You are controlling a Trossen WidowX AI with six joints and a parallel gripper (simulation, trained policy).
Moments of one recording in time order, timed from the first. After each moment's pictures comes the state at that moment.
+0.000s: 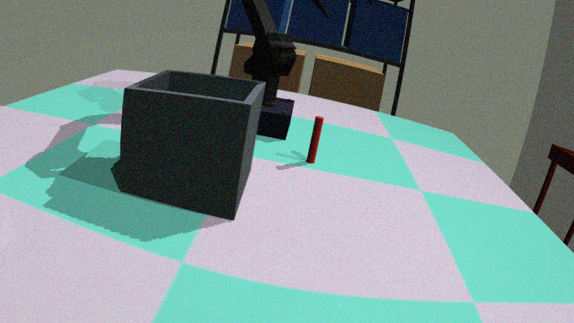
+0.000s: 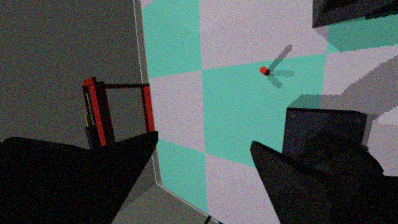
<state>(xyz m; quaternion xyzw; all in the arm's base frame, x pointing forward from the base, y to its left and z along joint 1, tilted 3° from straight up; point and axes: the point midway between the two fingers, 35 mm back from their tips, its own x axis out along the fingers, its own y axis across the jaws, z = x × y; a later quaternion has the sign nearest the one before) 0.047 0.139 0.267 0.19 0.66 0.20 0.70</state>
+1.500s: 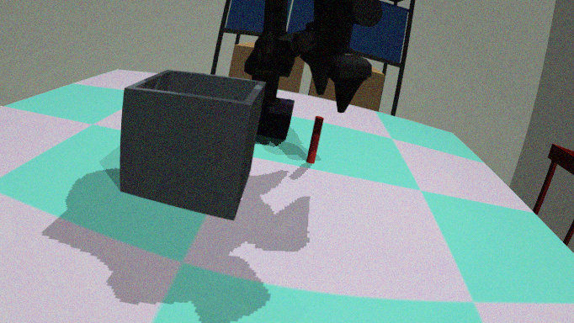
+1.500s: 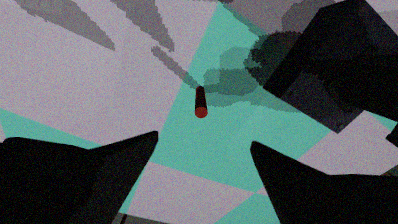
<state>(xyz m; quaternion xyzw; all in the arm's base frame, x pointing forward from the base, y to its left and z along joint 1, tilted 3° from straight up) 0.138 0.152 0.097 0.37 0.67 -0.32 0.56</state>
